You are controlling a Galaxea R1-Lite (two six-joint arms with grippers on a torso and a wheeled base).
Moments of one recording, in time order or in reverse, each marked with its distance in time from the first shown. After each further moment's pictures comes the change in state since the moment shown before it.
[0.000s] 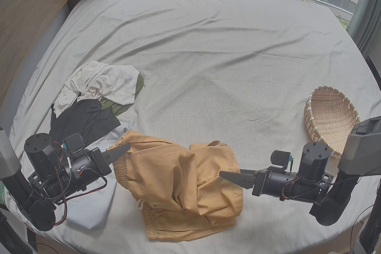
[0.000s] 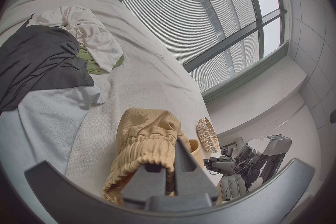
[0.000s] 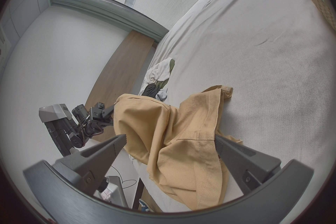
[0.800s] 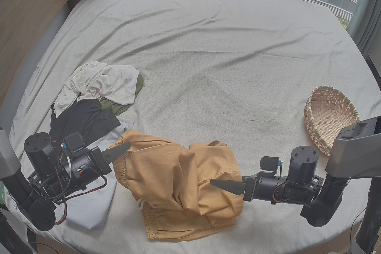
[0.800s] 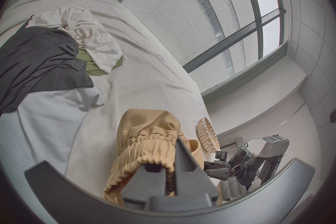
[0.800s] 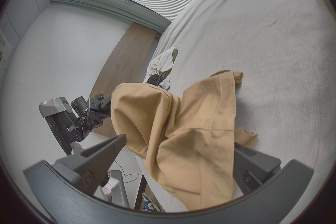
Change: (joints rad) left arm -0.002 -0.003 -0.003 0.000 0.000 0.002; right arm 0.024 0.091 -0.071 -0.002 0.050 0.002
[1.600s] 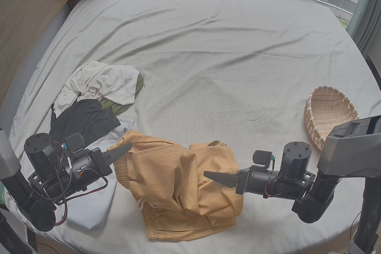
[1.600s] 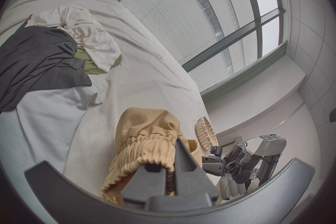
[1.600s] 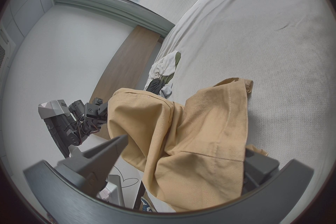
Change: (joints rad) left arm -0.009 -0.003 0.002 0.000 0.000 0.000; right arm 0.002 0.051 -0.088 0.002 0.010 0.003
